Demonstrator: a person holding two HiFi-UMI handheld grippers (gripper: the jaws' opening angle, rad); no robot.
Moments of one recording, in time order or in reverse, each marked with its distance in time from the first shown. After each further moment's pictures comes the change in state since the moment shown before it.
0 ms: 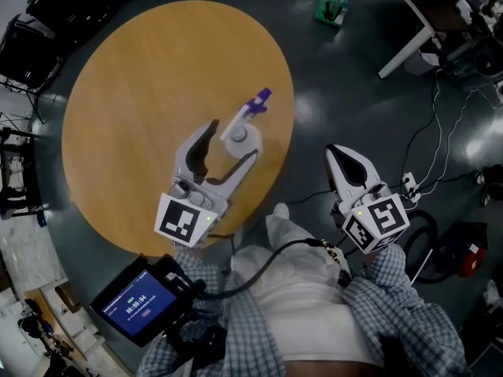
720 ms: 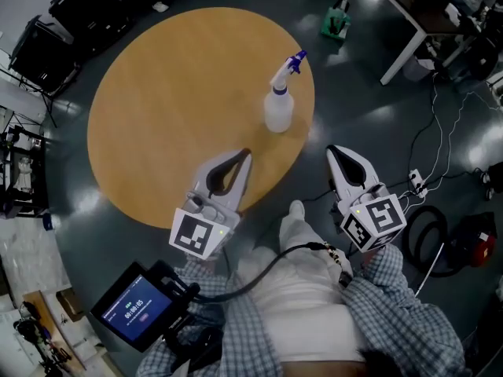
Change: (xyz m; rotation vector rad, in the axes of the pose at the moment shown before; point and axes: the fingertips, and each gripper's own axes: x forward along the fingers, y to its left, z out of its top) left arm -0.150 -0.054 0.044 0.015 -0.099 0.006; right arm -0.063 0.134 0.004 -0.044 -0.113 -0.031
